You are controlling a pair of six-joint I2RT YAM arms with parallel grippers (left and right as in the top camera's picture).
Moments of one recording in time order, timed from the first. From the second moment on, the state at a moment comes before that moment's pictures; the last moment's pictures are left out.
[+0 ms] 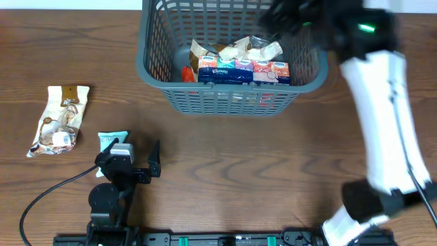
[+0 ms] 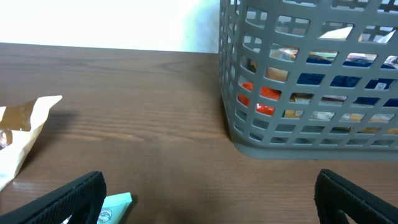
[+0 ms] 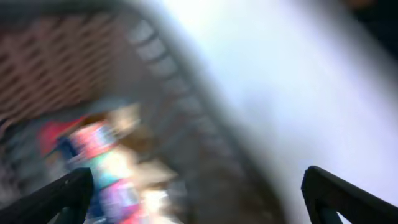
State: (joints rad) left arm -0.06 0.12 0.02 -0.11 0.07 -0.08; right arm 0.21 1.80 2.20 -0.86 -0.28 -0.62
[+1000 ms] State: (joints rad) left arm -0.04 1.21 1.44 -1.46 -0.30 -0.14; right arm -0.42 1.97 1.88 -1.18 -0.30 -0.08
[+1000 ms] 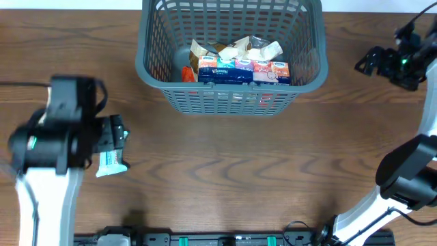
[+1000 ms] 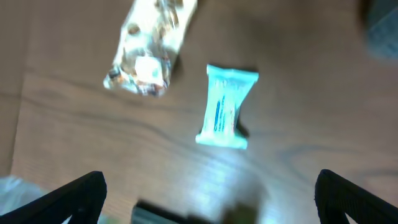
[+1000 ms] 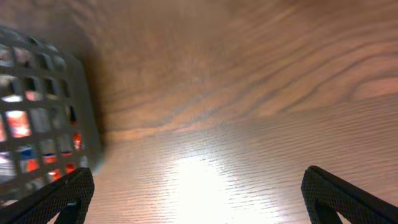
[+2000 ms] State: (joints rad) left arm 0.36 1.38 0.95 -0.73 -0.02 0.01; right arm -0.27 1.98 1.72 -1.03 -0.25 -0.08
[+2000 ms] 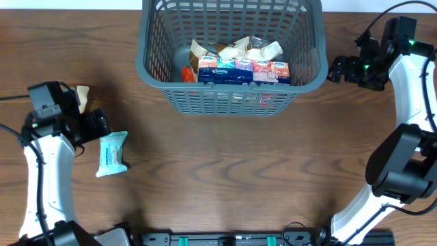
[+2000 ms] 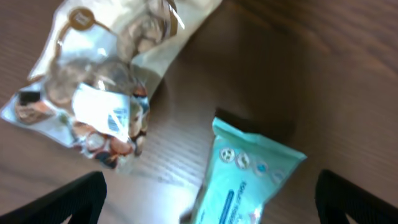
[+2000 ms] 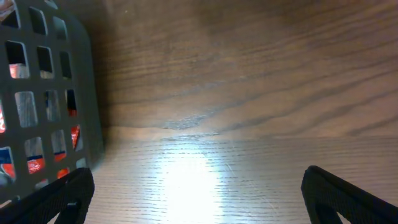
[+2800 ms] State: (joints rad) left arm 0.23 1.57 0.86 -0.60 0.00 0.15; right arm -0.26 1.98 1.72 -1.01 -0.24 -0.09
